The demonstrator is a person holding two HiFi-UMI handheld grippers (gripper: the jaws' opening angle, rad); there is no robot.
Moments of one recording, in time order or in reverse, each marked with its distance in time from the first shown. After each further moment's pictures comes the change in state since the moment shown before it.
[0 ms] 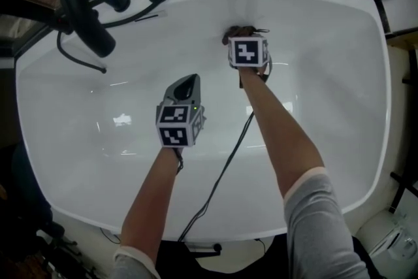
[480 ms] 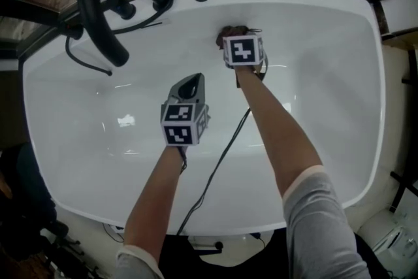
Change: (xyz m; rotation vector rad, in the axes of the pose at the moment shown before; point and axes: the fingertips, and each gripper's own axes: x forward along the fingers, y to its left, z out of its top) left arm -0.008 -0.014 0.031 -0.008 -0.006 -0.007; right arm -0.021 0.013 0.032 -0.037 -0.009 0.041
